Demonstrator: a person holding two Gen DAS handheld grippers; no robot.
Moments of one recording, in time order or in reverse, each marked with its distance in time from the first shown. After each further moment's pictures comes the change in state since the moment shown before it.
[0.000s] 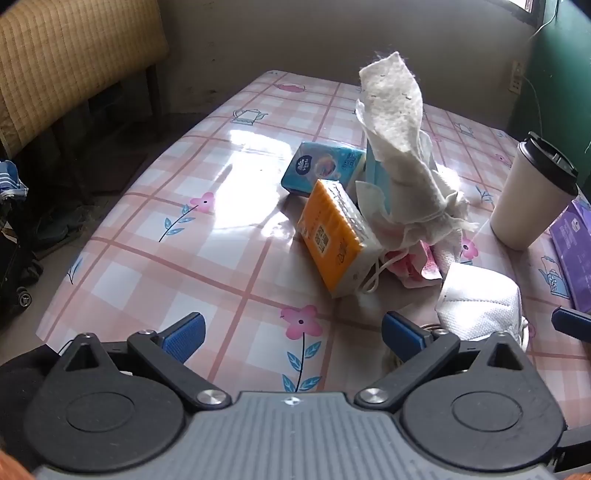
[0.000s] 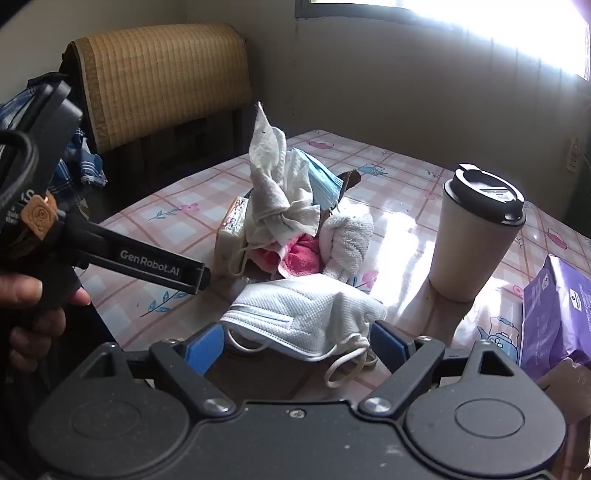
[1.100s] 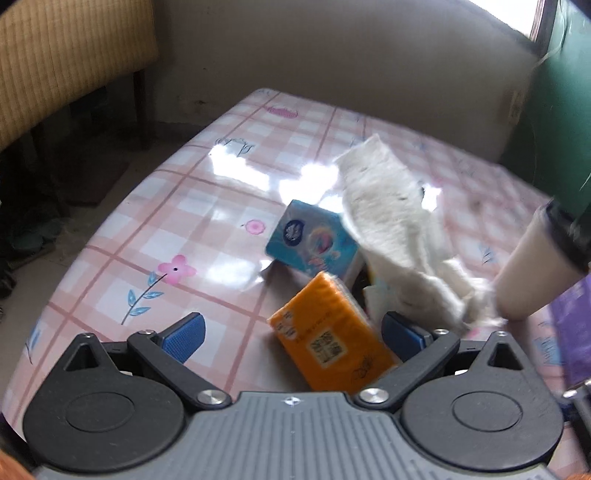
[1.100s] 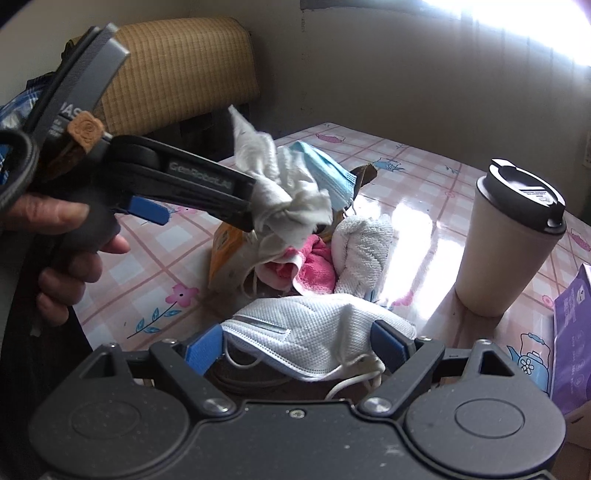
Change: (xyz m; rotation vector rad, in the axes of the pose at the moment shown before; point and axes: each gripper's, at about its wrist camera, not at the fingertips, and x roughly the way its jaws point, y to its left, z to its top) left arm 0.043 0.002 0.056 -0.034 -0.029 -0.051; right arm 0.036 0.002 0.014 -0.036 -0.002 0.011
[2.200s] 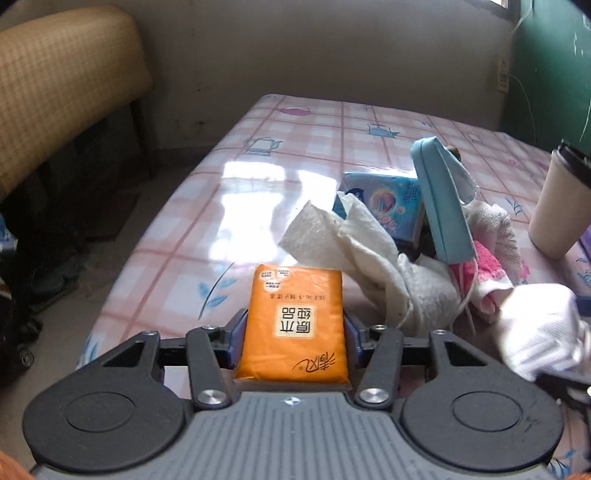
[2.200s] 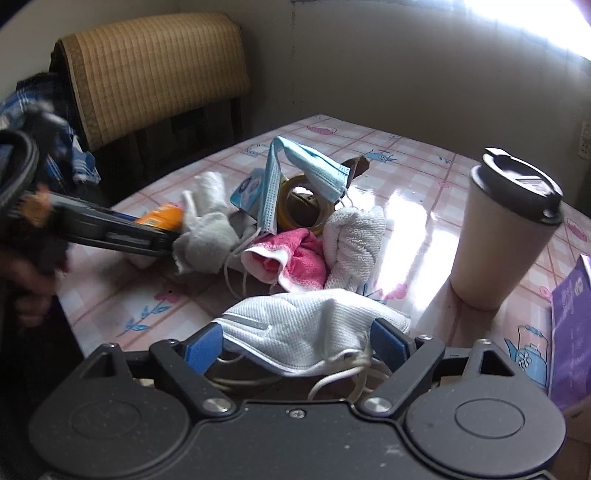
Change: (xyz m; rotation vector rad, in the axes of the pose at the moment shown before) left arm -0.012 0.047 -0.034 0.138 -0.065 0.031; right arm 0.011 -0.003 0.001 0.037 -0.018 -0.005
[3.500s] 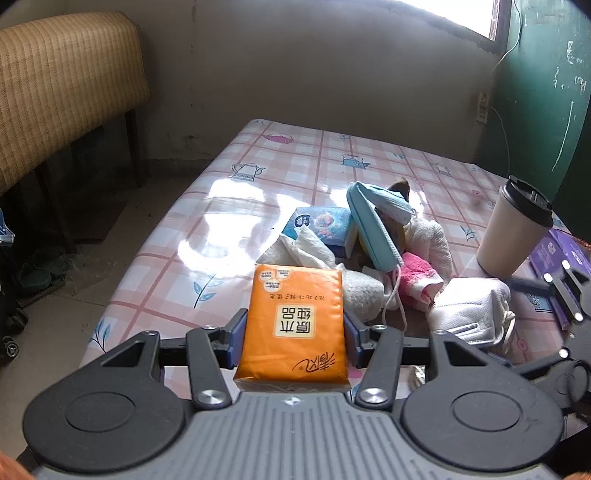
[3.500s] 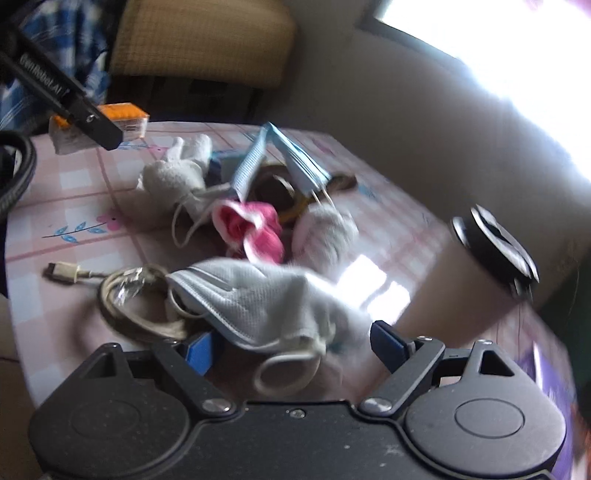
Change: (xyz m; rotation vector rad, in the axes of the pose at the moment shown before) left arm -0.046 -0.011 0.000 -0.050 -0.061 -0.079; right arm 0.011 -0.006 -0.026 -0.449 -0.061 -0.148
